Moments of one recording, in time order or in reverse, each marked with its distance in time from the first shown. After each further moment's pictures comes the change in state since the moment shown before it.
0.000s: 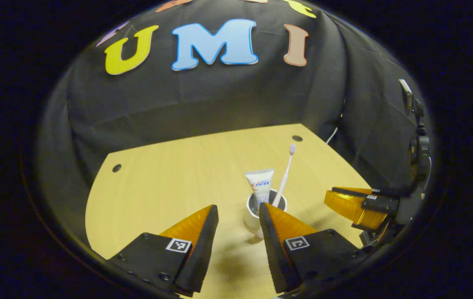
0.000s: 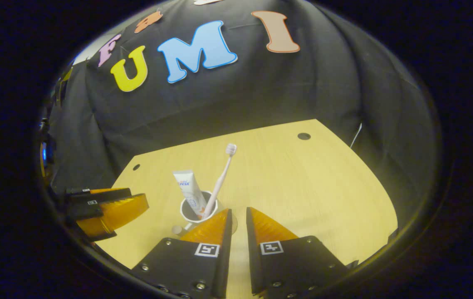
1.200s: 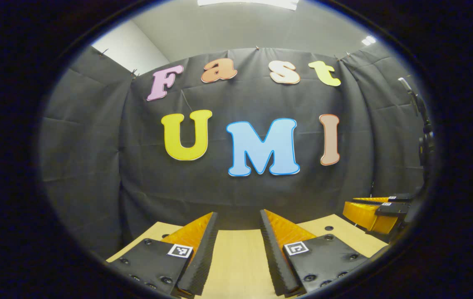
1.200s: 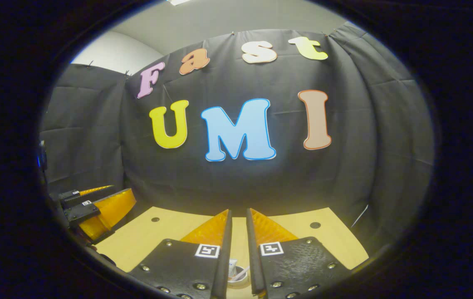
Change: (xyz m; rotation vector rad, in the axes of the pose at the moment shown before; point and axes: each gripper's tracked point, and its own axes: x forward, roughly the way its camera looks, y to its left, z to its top) left arm -0.187 0.131 0.117 -0.039 -0.611 0.222; right arm -0.078 0.082 0.170 -0.164 -0.479 0.052
